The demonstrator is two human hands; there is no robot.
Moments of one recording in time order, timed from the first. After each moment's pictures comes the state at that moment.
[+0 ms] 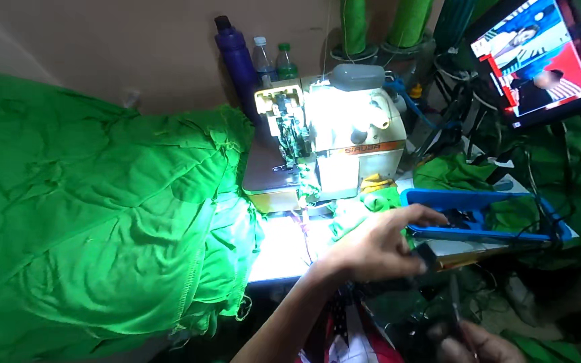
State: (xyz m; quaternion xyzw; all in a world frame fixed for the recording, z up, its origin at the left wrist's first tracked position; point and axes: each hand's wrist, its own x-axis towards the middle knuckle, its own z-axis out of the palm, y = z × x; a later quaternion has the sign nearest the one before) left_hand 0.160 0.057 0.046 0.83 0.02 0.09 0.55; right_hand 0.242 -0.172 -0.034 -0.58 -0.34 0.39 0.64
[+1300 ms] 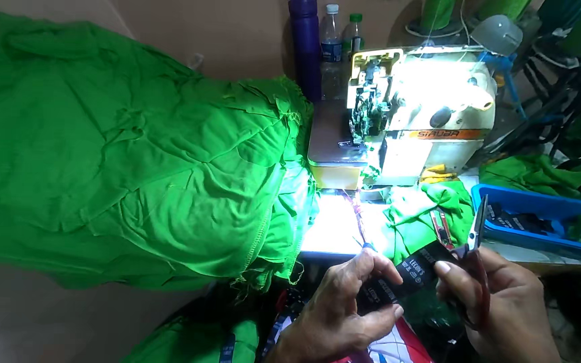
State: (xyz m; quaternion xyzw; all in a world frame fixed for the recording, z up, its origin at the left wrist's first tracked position) left_hand 0.019 0.014 -0.009 0.77 0.10 0.38 0.50; right_hand 0.187 -0.068 0.011 -0.55 -0.40 0.26 0.69
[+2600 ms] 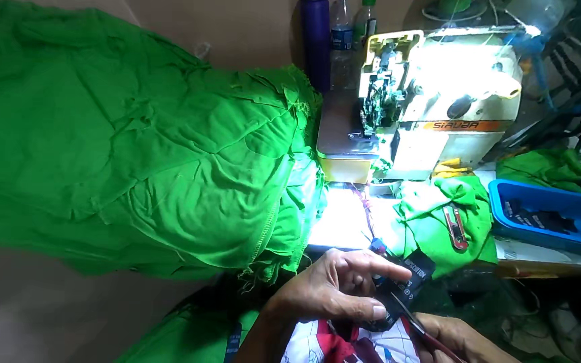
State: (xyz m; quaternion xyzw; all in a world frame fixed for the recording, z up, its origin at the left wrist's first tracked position) left_hand -0.004 0.050 -0.019 0.64 0.00 0.22 0.74; right_hand 0.213 -0.098 -0.018 -0.41 -0.62 0.57 0.34
